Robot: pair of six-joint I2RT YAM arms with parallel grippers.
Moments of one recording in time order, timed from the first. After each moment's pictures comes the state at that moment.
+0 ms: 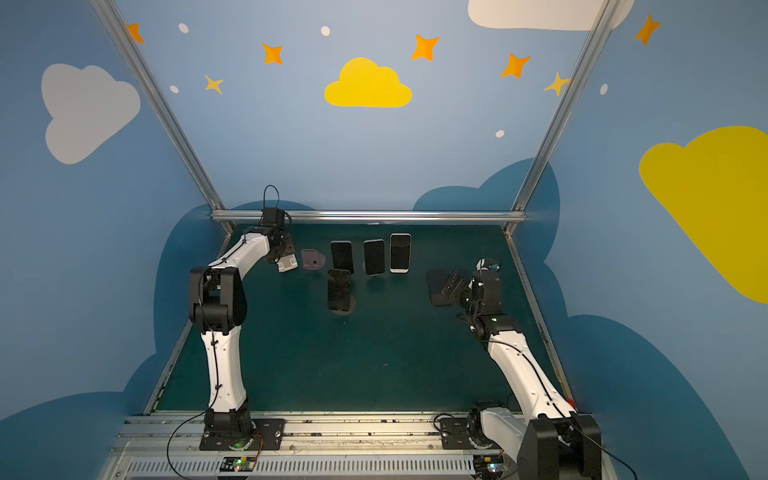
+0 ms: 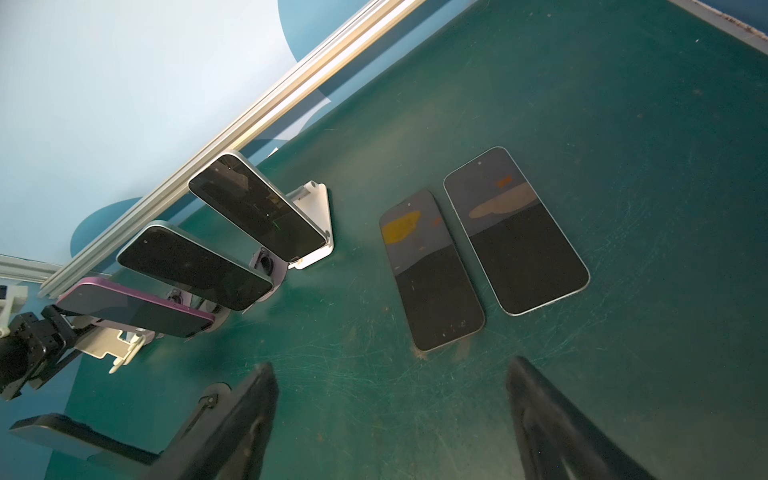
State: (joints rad) left arm -0.03 2.24 1.86 -0.62 -0.21 -0.39; right arm 0.14 1.08 0.70 -0.18 -0.01 0.58
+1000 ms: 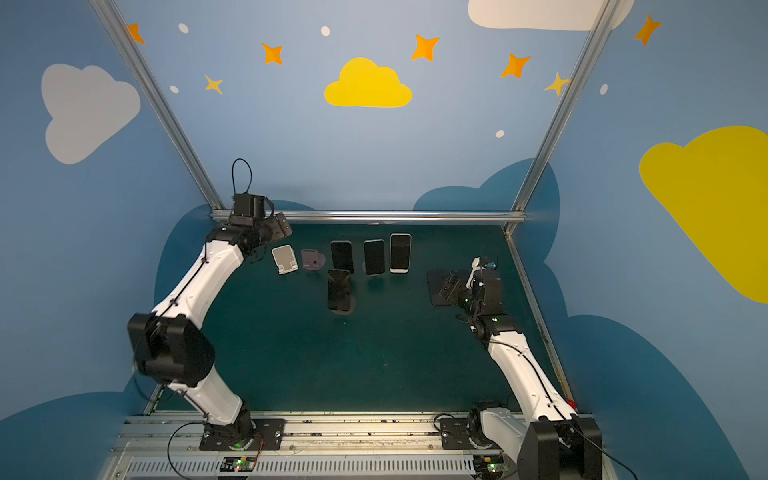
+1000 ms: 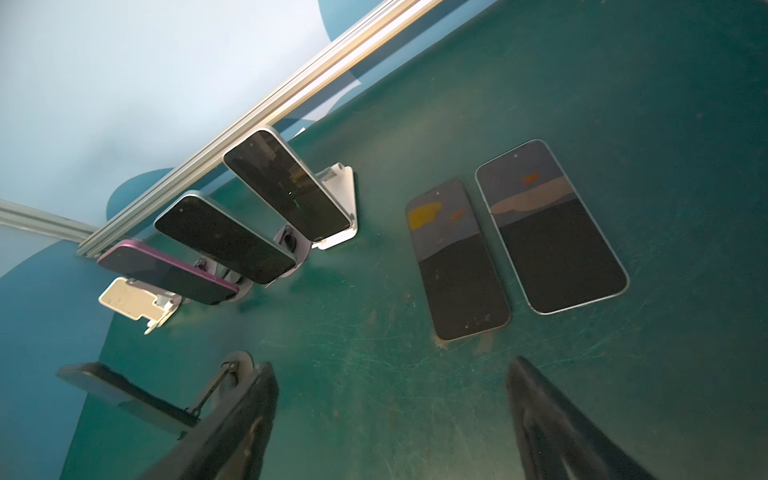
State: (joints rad) left arm -0.12 1.61 1.56 -0.59 -0.19 -0.54; right arm 0.14 1.07 0.71 -0.19 -0.13 0.54
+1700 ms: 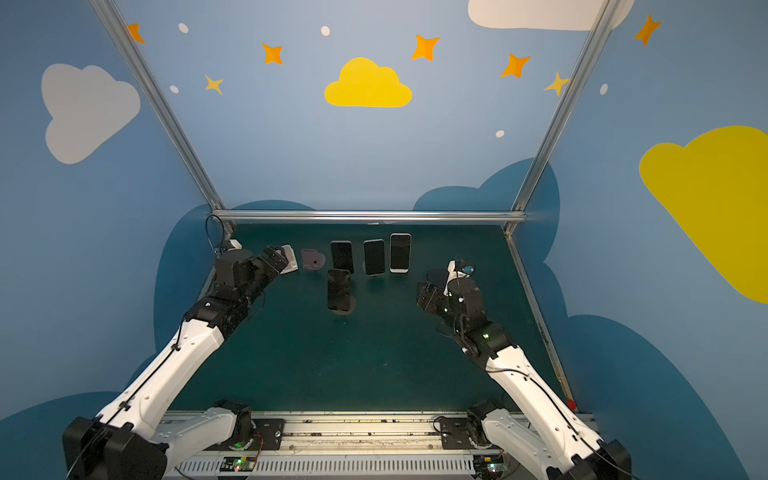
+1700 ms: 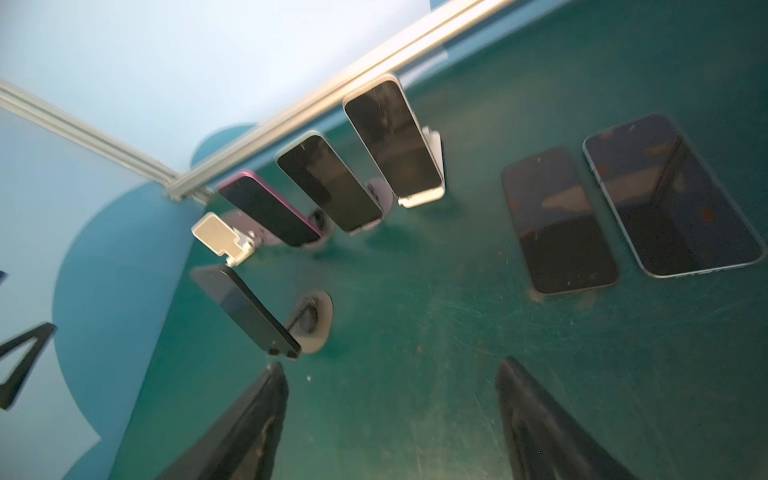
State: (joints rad) left arm -0.21 1.10 0.93 -0.26 -0.22 -0.90; right arm 0.51 0.89 0.74 -0.31 0.12 0.68
